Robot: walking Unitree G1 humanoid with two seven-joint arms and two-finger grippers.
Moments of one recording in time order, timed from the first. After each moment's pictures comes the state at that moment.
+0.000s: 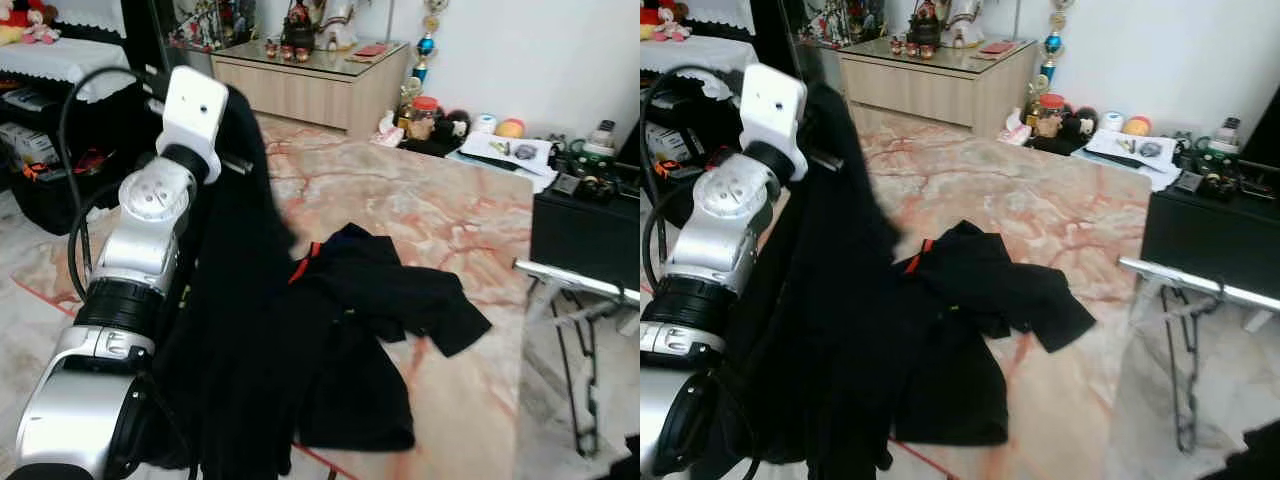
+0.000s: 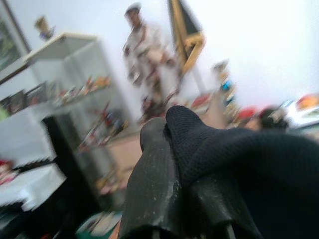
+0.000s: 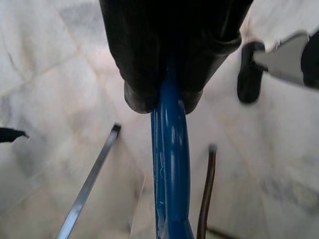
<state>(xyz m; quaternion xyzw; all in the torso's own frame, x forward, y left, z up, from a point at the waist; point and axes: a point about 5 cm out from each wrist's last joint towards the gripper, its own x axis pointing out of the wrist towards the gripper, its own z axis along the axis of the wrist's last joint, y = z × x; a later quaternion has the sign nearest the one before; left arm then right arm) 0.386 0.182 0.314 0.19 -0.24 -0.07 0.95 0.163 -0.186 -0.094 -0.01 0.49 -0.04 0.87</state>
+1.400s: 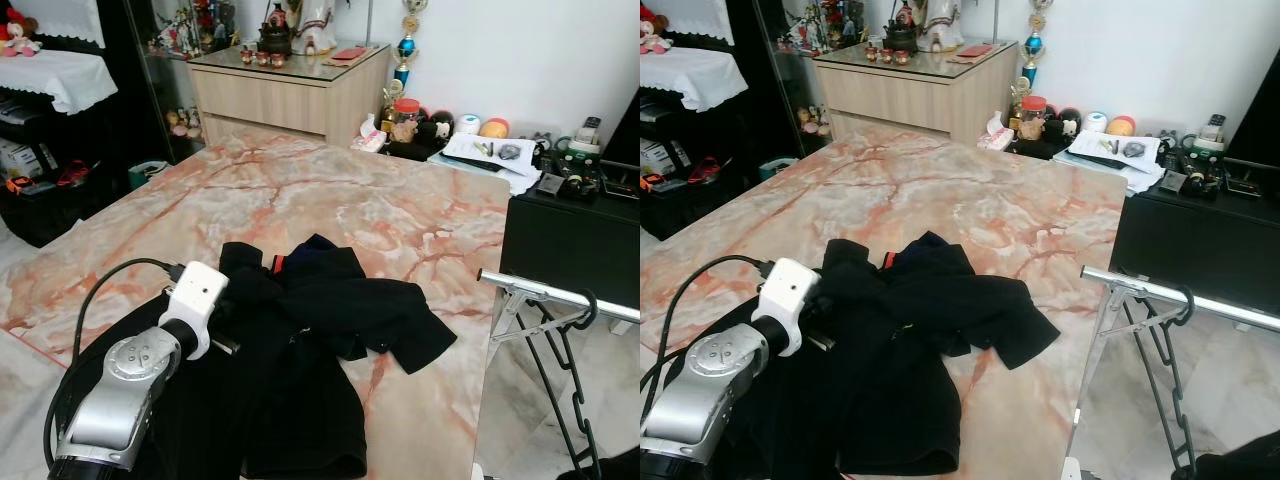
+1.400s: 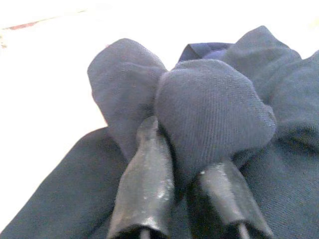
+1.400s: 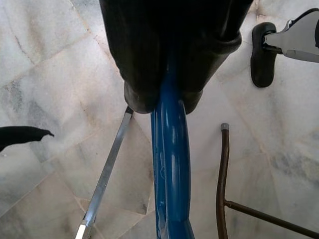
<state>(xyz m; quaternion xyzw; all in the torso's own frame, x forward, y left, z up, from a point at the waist) 0.302 0.187 0.154 0.12 0.04 -0.18 0.98 0.177 -0.184 -0.088 -0.01 0.47 -0.04 0.88</state>
